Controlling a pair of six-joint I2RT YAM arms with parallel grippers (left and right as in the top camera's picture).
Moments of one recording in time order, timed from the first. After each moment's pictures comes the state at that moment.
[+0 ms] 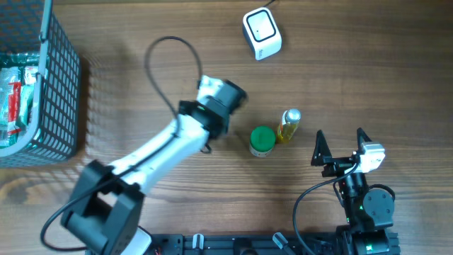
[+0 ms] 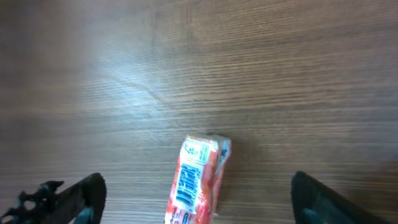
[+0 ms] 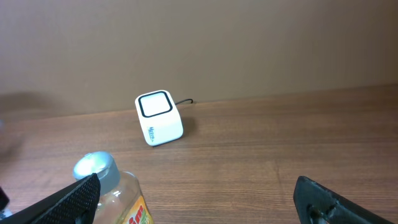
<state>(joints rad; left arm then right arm) -0.61 1.68 1.12 -0.67 -0.44 -0.44 0.12 0.03 0.01 0.00 0.02 0.15</state>
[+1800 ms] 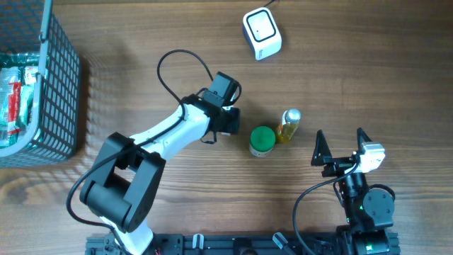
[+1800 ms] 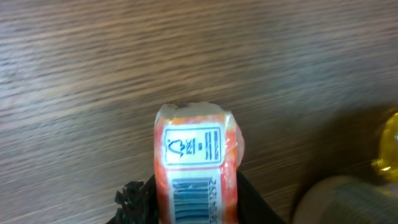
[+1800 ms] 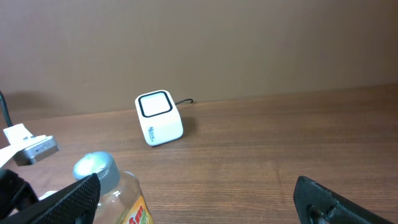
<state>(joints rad) -0.56 1.85 1.12 -0.45 0.08 -0.38 0.12 0.03 0.01 0.00 0.02 0.15</state>
